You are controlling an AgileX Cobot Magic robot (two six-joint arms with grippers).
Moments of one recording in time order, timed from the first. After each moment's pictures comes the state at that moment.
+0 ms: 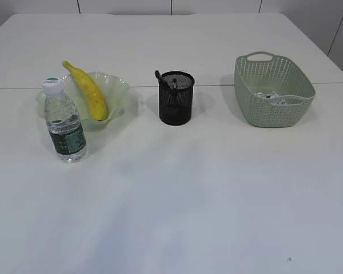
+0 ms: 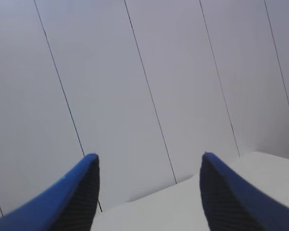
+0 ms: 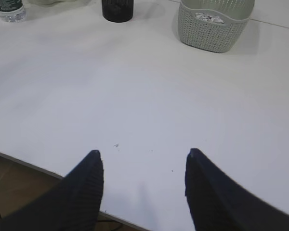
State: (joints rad) left arm -0.37 0.59 -0.76 -1.13 -0.12 1.41; right arm 0.26 -0.02 -0.51 0.00 1.15 -0.13
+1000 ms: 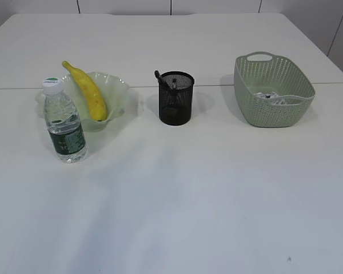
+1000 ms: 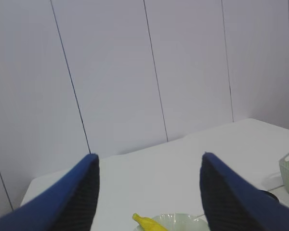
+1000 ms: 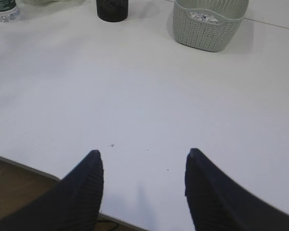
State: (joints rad) left arm -0.37 0.59 -0.61 -1.24 -0.19 1.41; right arm 0.24 -0.02 -0.51 0.00 1.15 -0.13
